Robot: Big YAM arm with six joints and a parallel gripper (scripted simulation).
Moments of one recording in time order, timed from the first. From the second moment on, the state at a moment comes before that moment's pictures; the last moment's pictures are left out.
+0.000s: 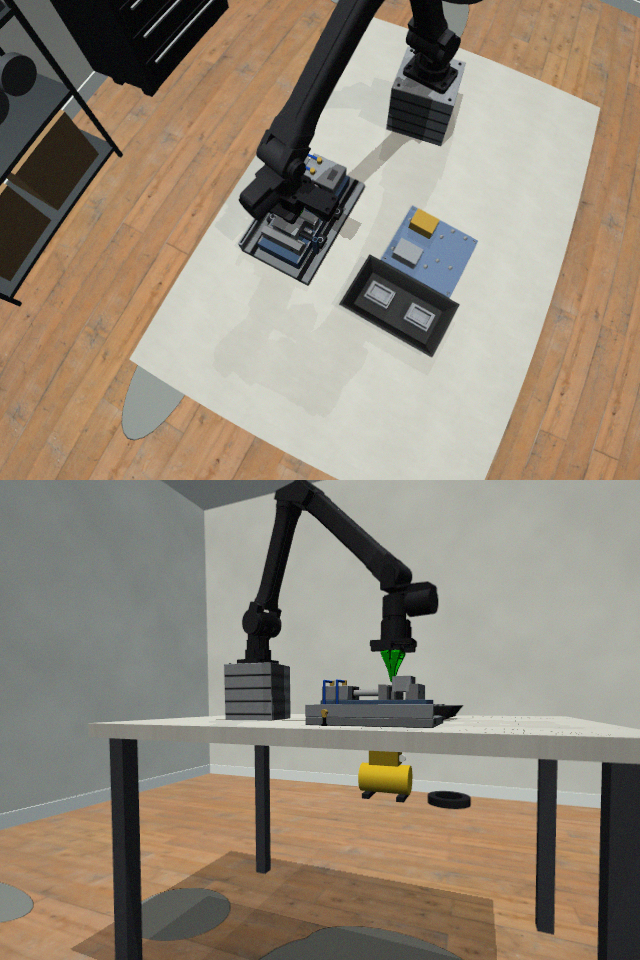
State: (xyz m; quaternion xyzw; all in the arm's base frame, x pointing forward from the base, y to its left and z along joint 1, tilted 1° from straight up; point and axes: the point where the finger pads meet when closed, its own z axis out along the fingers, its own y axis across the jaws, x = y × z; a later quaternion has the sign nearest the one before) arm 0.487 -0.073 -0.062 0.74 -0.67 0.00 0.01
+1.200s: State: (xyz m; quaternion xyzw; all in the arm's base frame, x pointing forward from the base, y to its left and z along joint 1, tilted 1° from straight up) arm 0.477 -0.072 -0.041 0.75 -0.67 0.00 0.01
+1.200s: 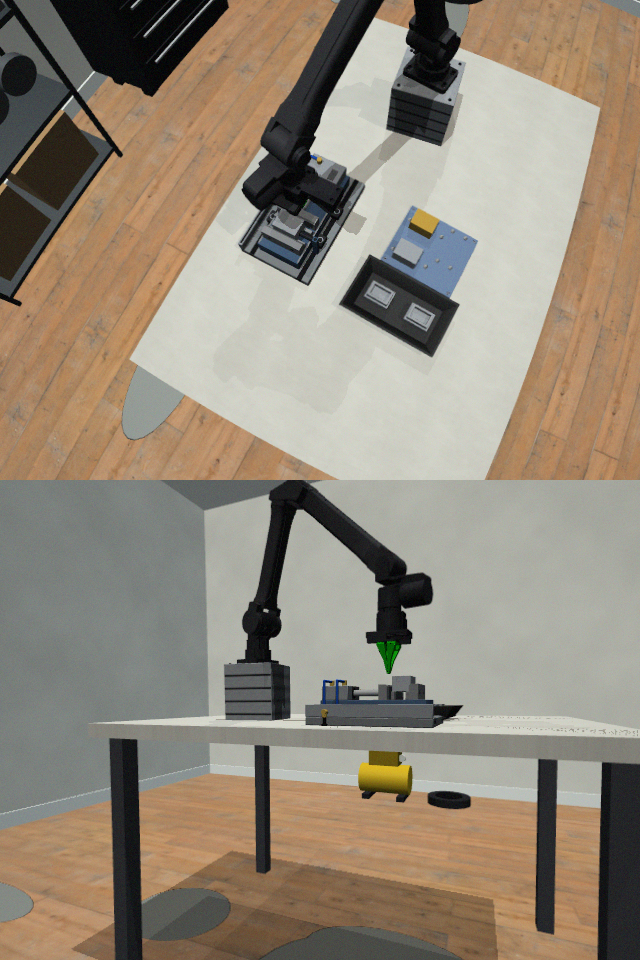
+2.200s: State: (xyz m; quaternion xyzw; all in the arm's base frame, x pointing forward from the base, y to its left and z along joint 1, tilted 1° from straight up) arm 0.478 -0.072 0.018 0.75 -0.67 0.01 0.00
